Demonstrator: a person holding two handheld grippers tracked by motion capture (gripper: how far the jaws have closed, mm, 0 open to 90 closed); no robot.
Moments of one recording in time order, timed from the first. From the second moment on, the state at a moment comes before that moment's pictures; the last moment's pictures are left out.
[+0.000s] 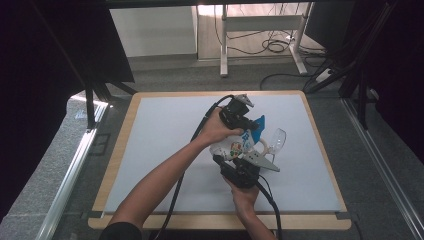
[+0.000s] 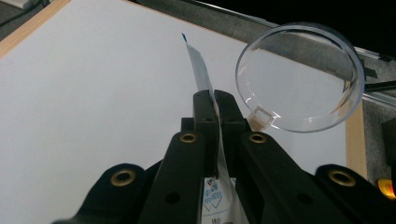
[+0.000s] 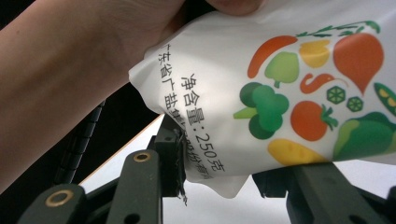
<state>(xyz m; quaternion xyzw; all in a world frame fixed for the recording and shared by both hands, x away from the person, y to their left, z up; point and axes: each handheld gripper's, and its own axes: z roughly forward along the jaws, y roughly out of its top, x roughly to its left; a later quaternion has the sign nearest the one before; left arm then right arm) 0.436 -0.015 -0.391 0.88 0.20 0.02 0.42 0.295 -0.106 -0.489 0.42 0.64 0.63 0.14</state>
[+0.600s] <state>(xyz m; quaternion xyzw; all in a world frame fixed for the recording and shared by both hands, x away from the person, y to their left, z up) 0.436 -0.016 -0.391 0.88 0.20 0.02 0.43 0.295 -0.106 -0.488 0.42 0.64 0.63 0.14</state>
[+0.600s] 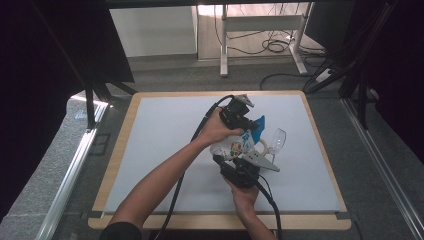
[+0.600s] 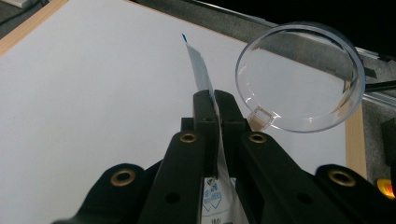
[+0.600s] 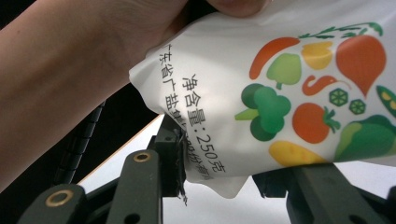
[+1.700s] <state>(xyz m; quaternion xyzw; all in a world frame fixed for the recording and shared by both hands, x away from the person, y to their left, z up) 0.436 -0.018 -0.389 0.88 0.20 0.03 0.42 0.296 -0.106 -0.487 0.42 0.63 0.63 0.15</state>
